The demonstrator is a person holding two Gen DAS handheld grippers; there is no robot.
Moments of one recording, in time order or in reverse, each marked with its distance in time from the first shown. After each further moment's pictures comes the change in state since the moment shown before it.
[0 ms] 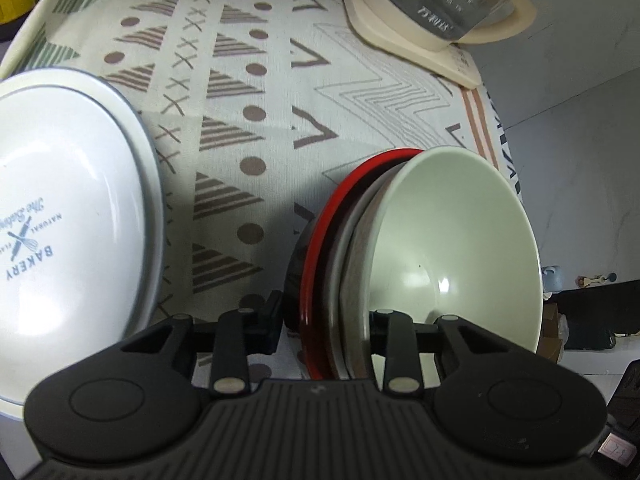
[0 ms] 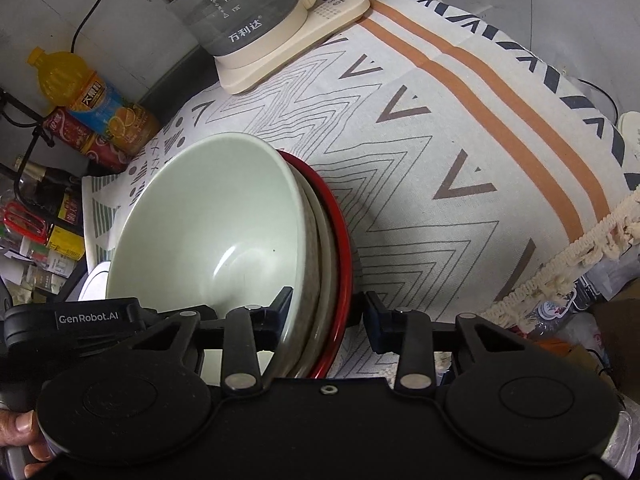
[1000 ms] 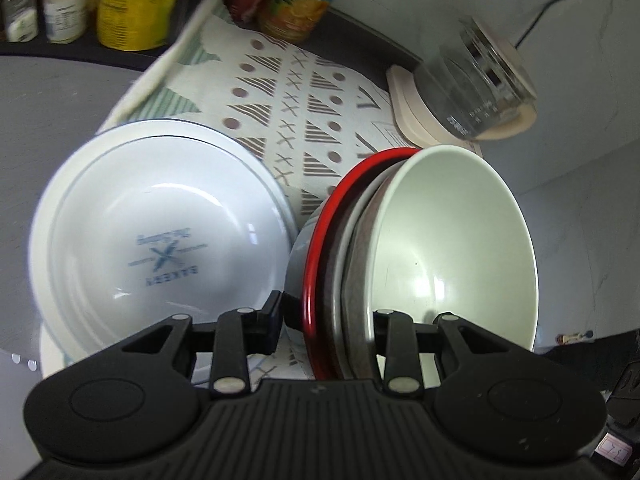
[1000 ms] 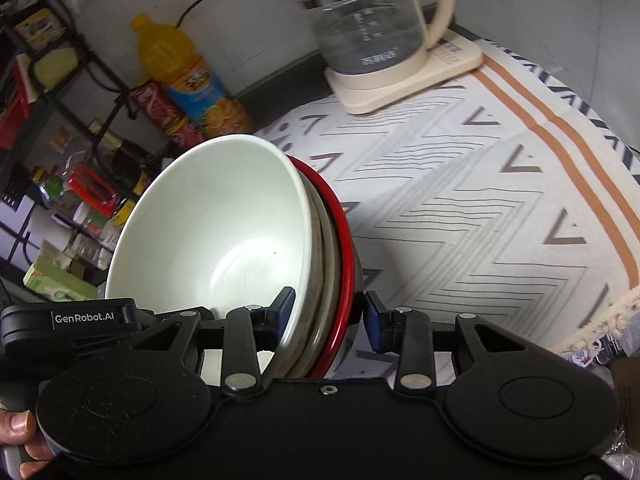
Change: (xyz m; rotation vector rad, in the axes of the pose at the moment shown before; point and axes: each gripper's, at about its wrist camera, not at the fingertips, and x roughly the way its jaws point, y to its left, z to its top) left arm -0.089 0.068 -0.020 -0.122 -0.177 -0.027; right arm -0.022 0.095 -0.009 -0.180 -0.072 0.077
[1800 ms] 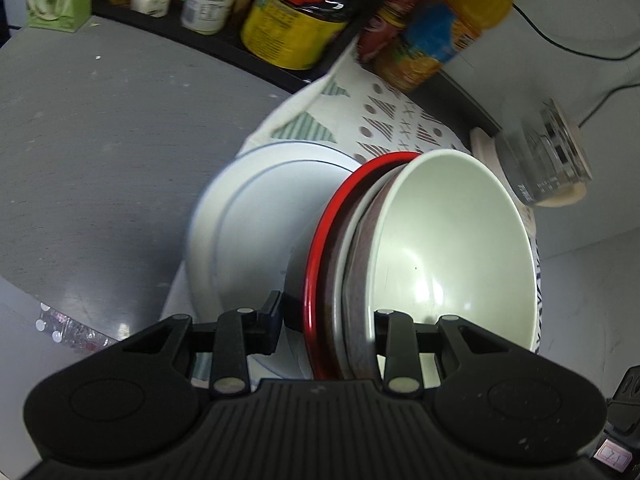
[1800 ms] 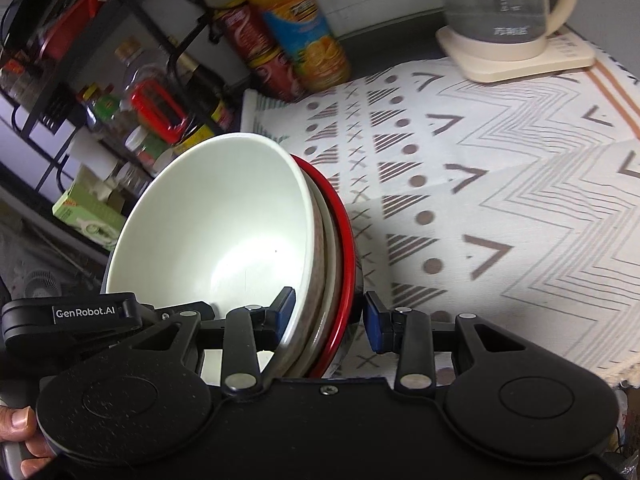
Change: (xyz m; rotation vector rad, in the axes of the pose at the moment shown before) left arm -0.043 0.092 -0.005 -0.179 -0.083 0.079; right arm 0.039 0.086 -0.020 -0.152 0.105 0.094
